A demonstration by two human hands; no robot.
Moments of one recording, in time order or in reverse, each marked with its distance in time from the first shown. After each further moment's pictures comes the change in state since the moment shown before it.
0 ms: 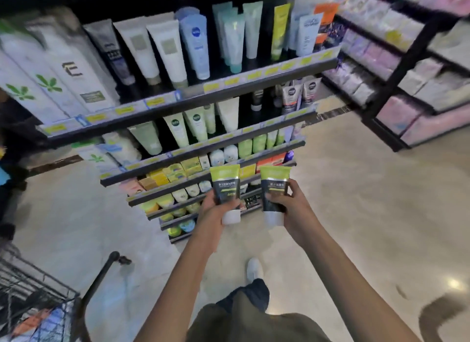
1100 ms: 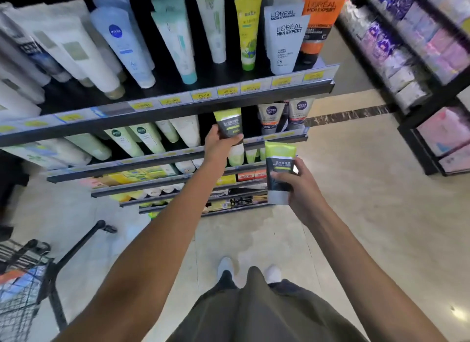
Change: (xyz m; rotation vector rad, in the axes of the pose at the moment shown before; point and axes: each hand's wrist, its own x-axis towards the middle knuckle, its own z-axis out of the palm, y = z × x) left_hand 0.289 0.070 0.216 0.215 0.358 0.125; right_hand 0.217 -0.175 -0.141 -0.129 -0.195 0.113
